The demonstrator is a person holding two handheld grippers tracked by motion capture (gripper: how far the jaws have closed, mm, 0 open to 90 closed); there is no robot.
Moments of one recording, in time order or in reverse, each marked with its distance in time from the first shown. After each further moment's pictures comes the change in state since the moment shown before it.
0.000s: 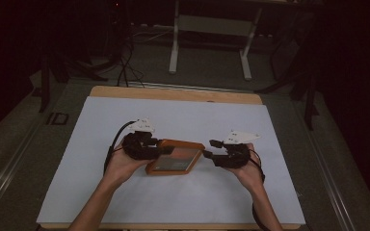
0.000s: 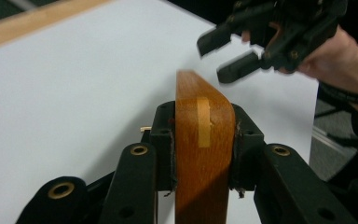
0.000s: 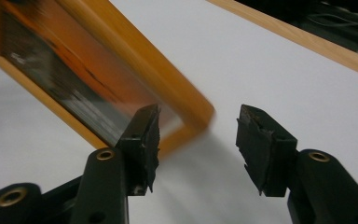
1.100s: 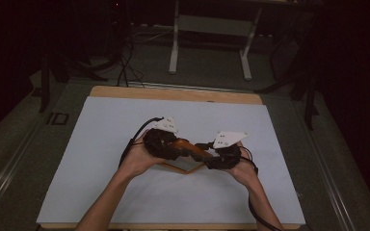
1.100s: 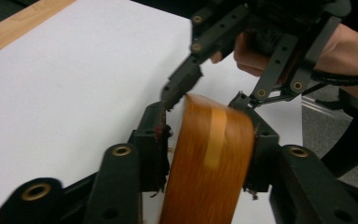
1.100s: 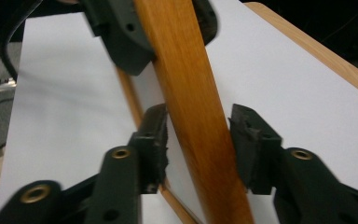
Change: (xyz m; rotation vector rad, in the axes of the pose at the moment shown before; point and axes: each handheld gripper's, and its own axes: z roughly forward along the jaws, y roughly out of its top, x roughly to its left) left arm -0.012 0.031 0.040 0.075 -0.090 0.147; right arm 0.016 0.018 0.011 -0.016 0.198 -0.215
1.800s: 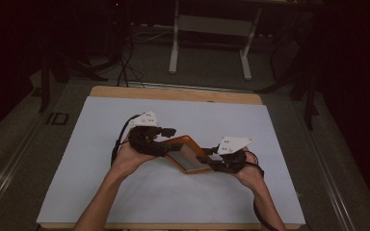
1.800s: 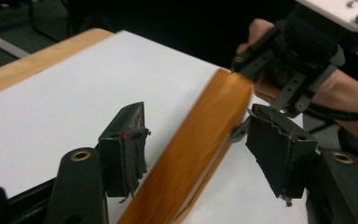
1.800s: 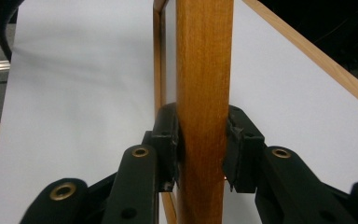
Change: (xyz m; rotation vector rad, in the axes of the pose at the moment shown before) left arm 0.015 -0.024 -0.033 -0.205 0.039 -0.086; right arm 0.006 -0.009 -0.012 0.021 -0.031 -0.055
